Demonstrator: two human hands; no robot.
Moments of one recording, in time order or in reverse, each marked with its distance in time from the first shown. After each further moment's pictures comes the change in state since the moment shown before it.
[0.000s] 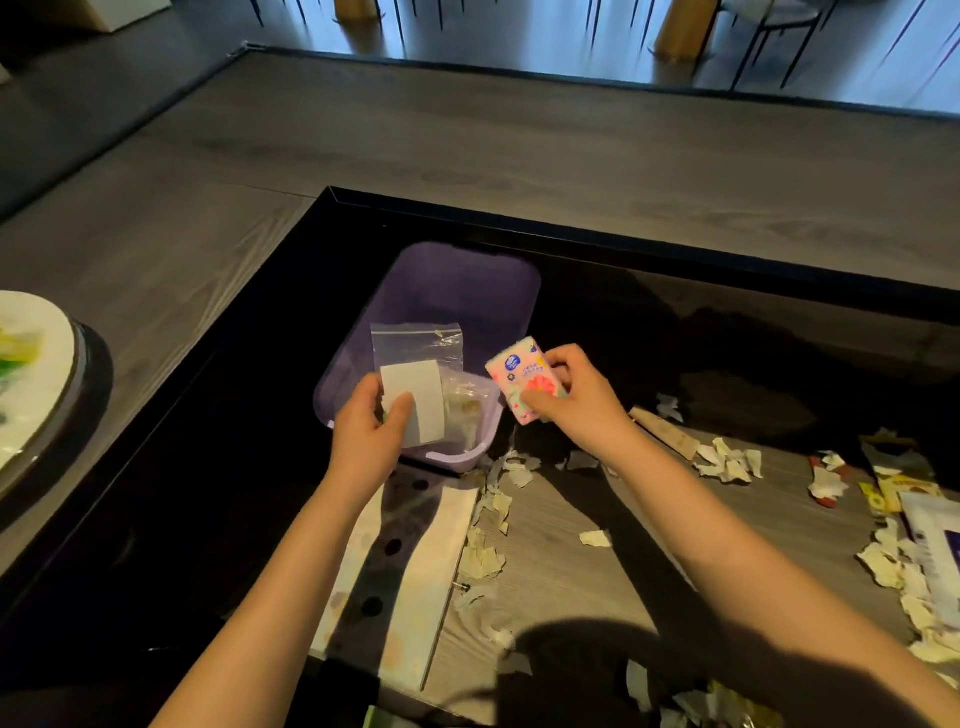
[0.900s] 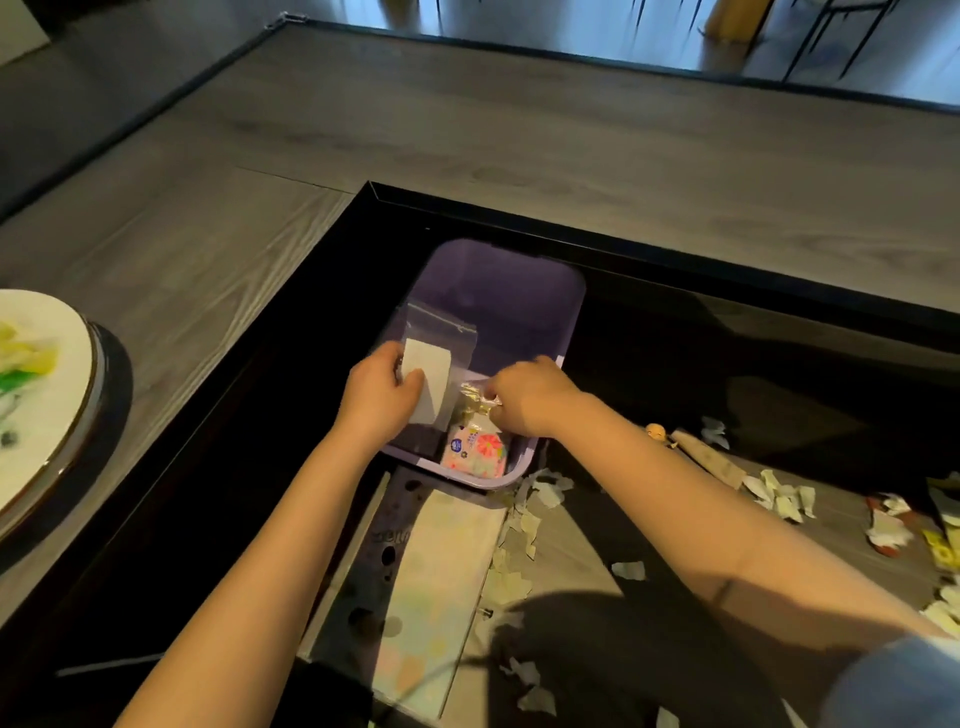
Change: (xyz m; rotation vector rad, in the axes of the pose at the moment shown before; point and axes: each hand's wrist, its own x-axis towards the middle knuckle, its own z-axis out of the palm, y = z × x) left_hand 0.071 -0.007 -0.009 0.301 -0.068 -0.020; right_hand 0.079 -0.029 0.063 -1.161 -0.414 -0.316
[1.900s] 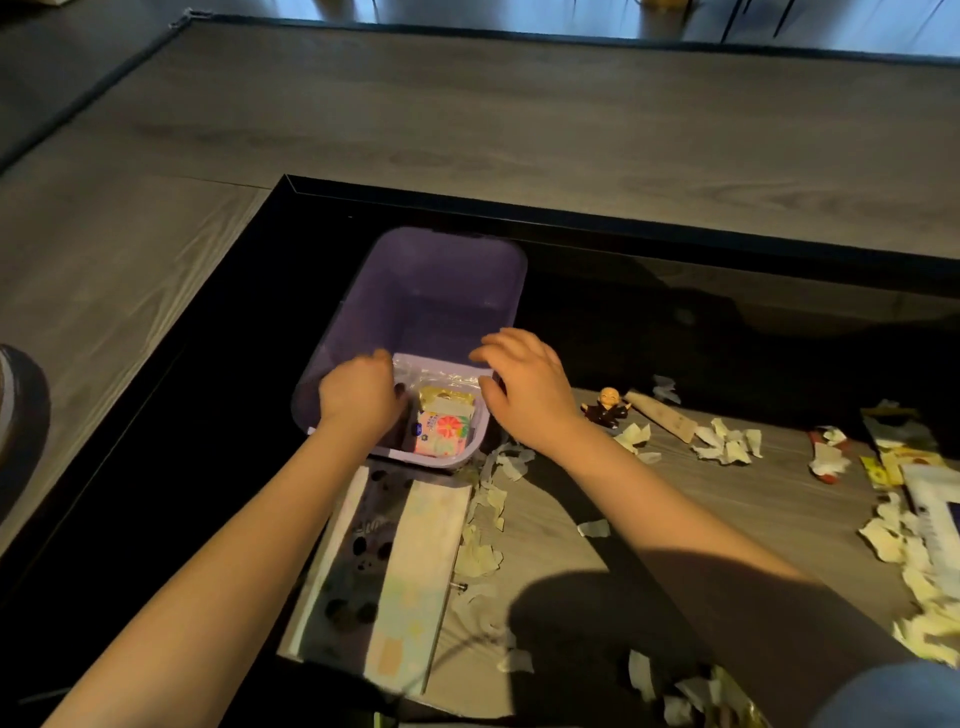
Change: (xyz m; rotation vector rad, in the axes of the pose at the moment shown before) left_hand 0.002 0.007 0.034 0.790 -0.170 0.146; right_hand -0.061 0.017 0.037 0.468 0.575 0.106
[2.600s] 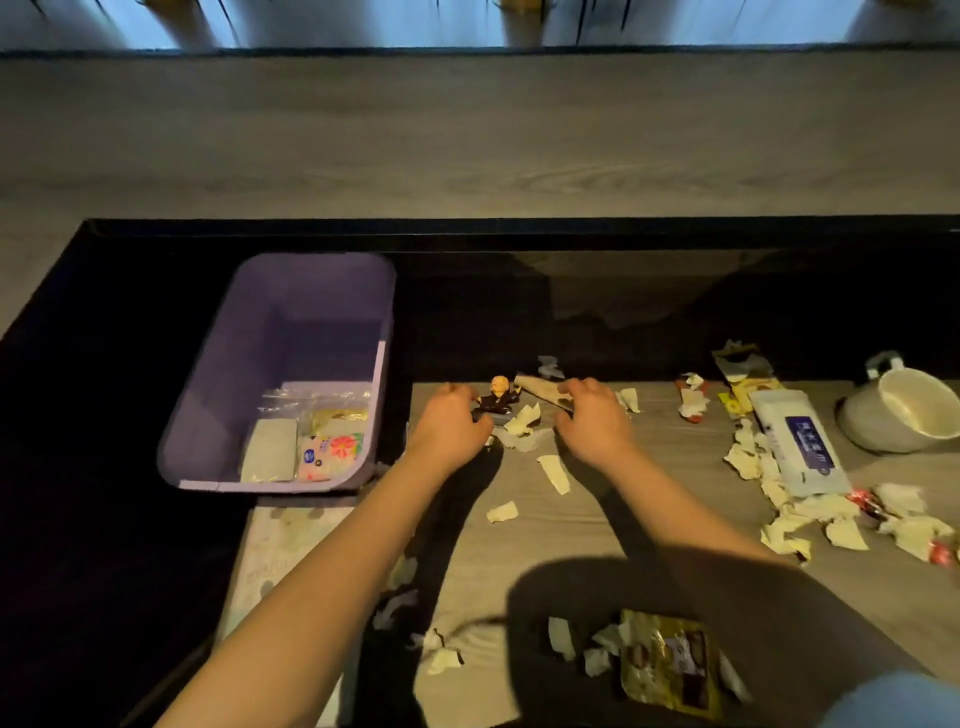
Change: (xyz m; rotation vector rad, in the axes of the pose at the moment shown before) left_hand -0.036 0.176 0.016 -0.582 -0.286 0.292; right_hand -0.104 0.134 -0.046 -0.122 -0.090 0.735
